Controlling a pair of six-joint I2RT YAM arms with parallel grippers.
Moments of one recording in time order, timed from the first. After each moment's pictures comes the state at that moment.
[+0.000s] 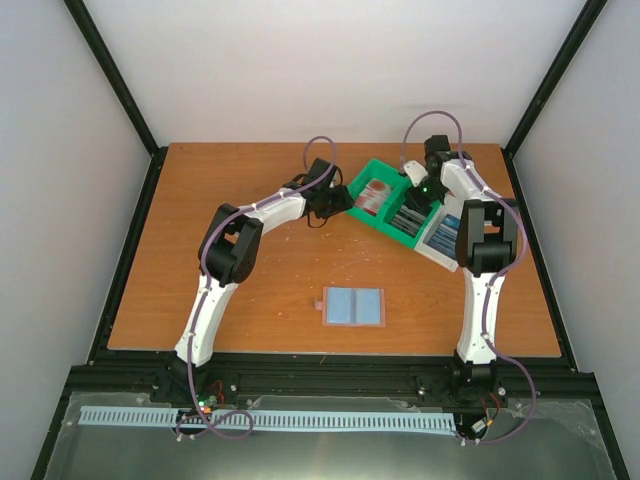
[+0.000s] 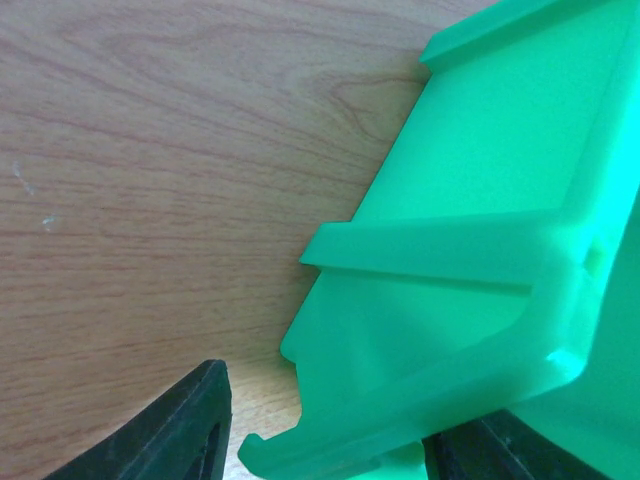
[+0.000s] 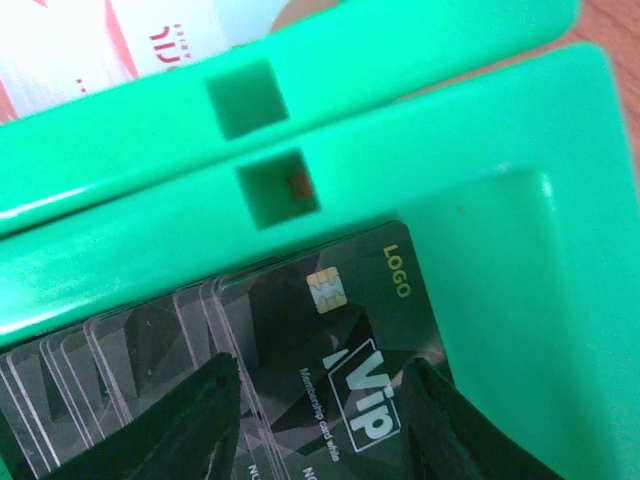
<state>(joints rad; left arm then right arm) -0.54 2.39 1.86 -0.32 0.19 -0.79 0.06 2.28 1.90 -0.88 -0.15 -0.55</state>
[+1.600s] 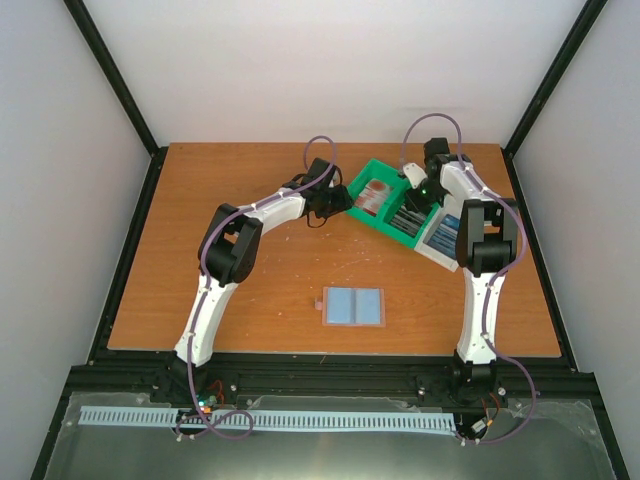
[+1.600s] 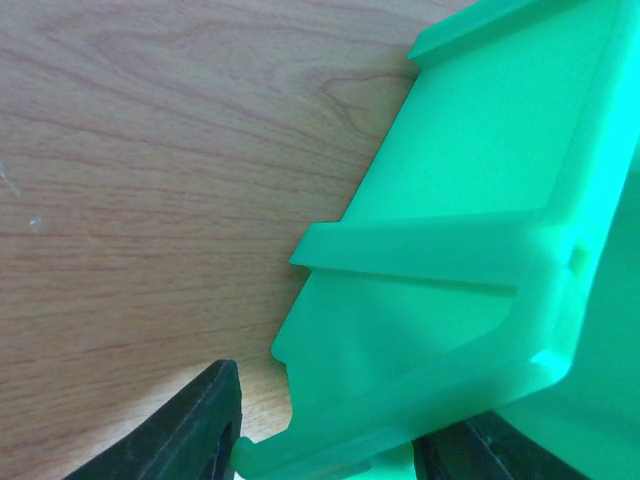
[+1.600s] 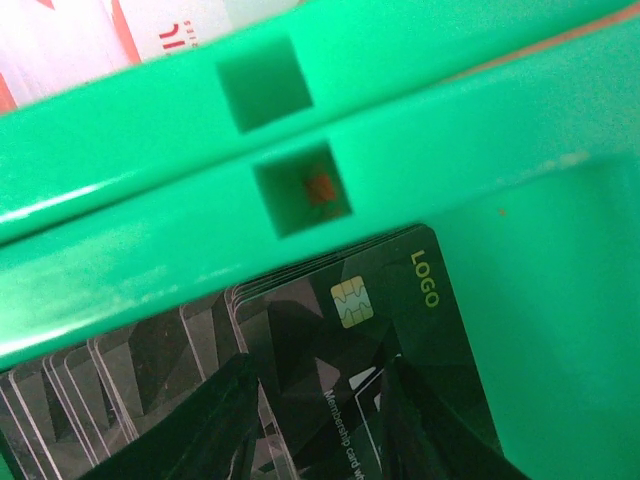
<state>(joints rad) -0.54 2.39 1.86 -0.32 0.21 -0.79 0.06 2.28 1.87 -0.86 -0.18 -0.54</state>
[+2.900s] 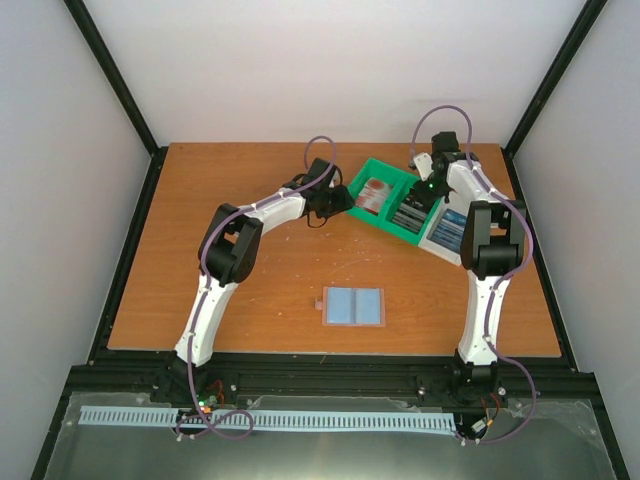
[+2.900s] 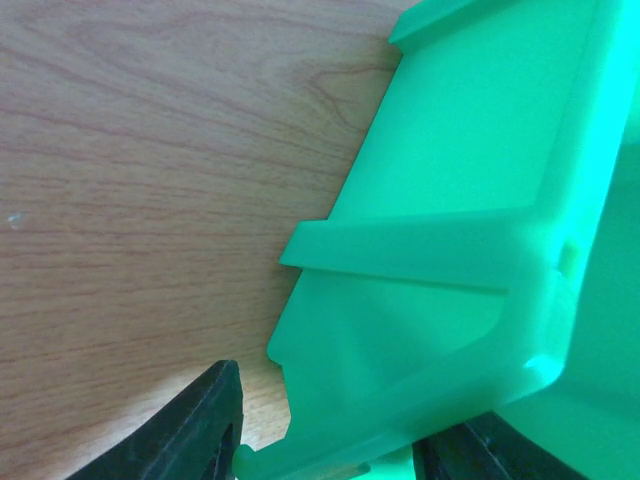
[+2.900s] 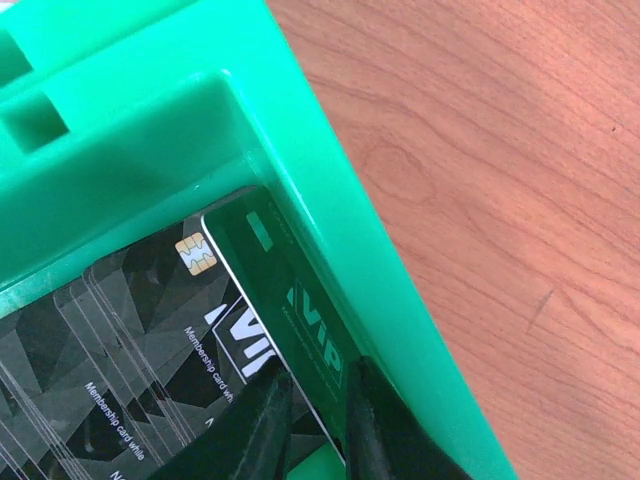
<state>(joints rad) -0.54 2.39 1.86 -0.31 0.23 -0.79 0.04 2.23 1.85 -0.77 -0.04 -0.48</state>
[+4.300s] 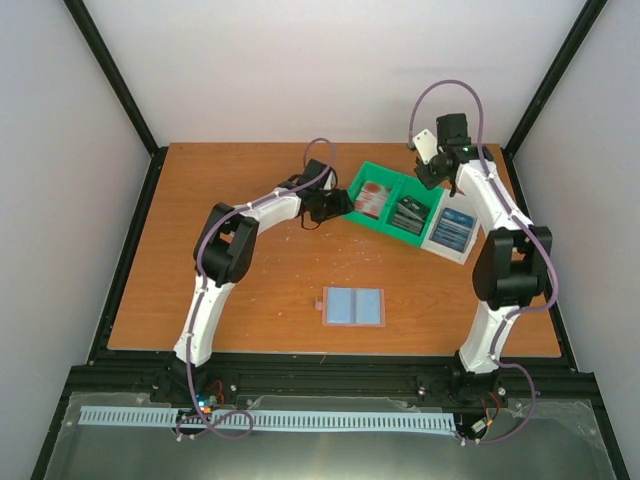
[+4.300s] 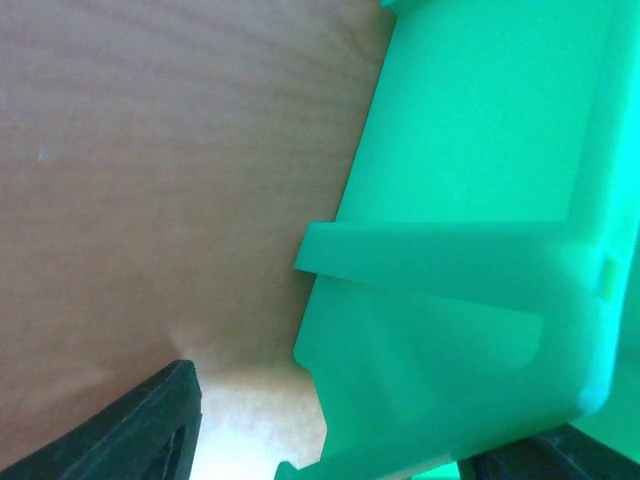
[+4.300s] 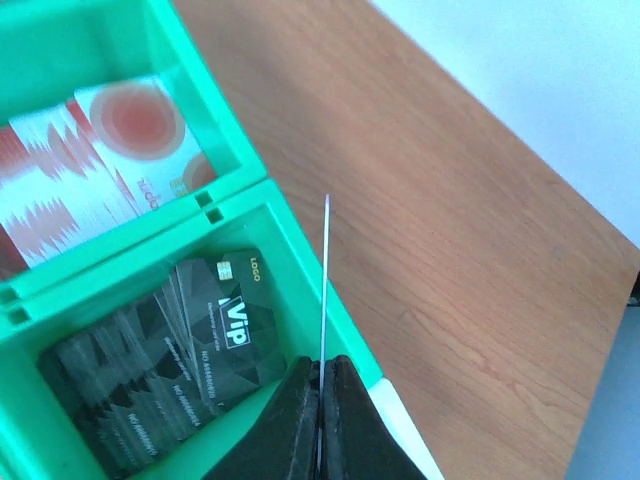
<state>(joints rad) -0.53 2.37 1.83 -0.34 0.31 -0.70 0.10 1.93 1.72 -0.71 0.01 -0.59</state>
